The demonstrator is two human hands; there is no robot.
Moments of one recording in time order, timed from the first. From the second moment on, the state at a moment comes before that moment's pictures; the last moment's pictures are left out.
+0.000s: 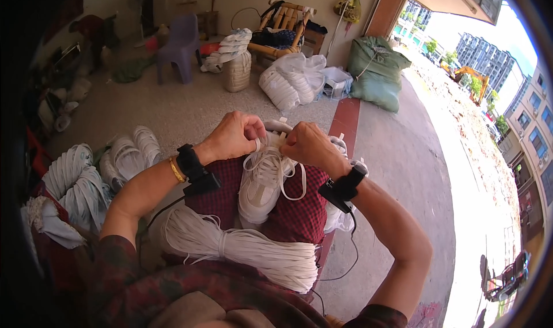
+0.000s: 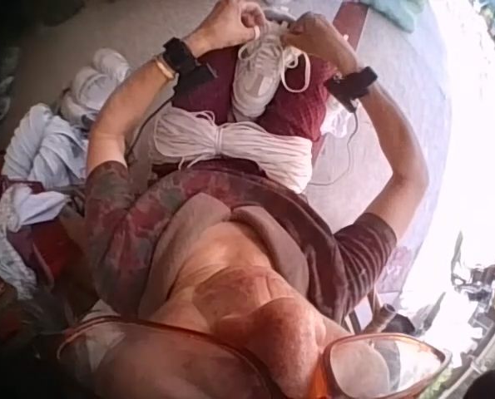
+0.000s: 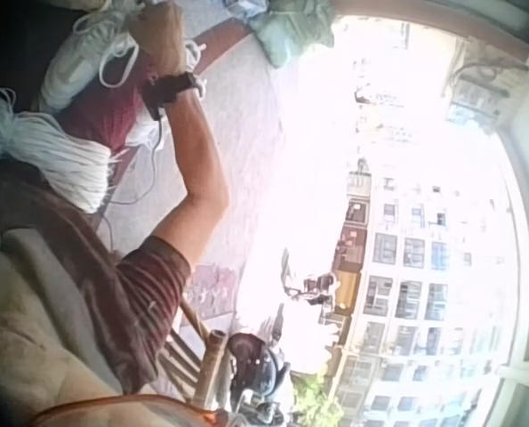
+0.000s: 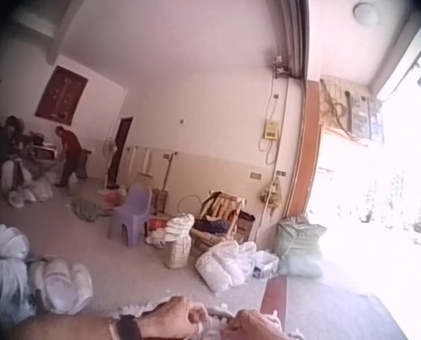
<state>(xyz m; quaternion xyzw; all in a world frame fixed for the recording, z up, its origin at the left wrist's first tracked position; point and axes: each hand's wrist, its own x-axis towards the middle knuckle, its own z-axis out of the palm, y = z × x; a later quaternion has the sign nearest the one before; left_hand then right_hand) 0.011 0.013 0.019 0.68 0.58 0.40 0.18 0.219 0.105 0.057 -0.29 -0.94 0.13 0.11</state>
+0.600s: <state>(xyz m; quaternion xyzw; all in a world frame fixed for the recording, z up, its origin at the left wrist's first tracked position) 0.002 0.010 0.018 0.67 0.54 0.45 0.23 0.206 0.094 0.032 -0.19 -0.93 0.14 0.27</state>
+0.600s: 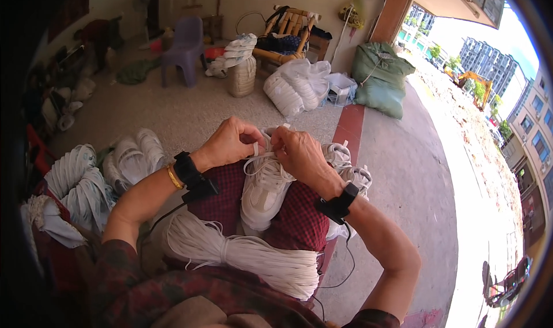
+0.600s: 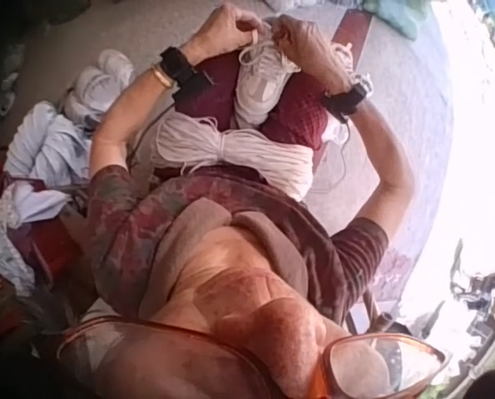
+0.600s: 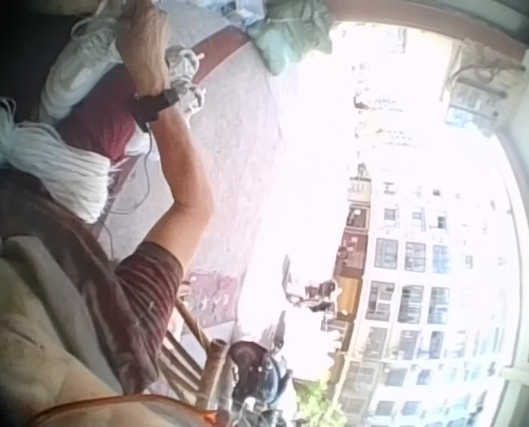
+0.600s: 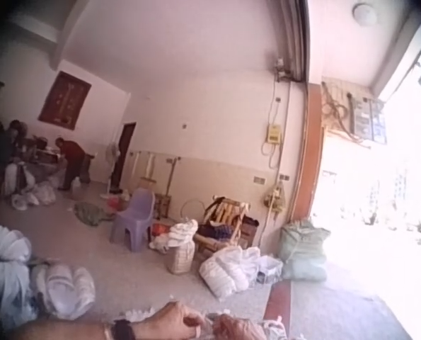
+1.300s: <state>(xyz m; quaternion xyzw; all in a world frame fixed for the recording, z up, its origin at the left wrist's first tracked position) 0.031 -0.006 -0.012 0.67 0.50 0.55 0.00 0.202 0.101 0.030 -0.16 -0.91 0.24 0.30</state>
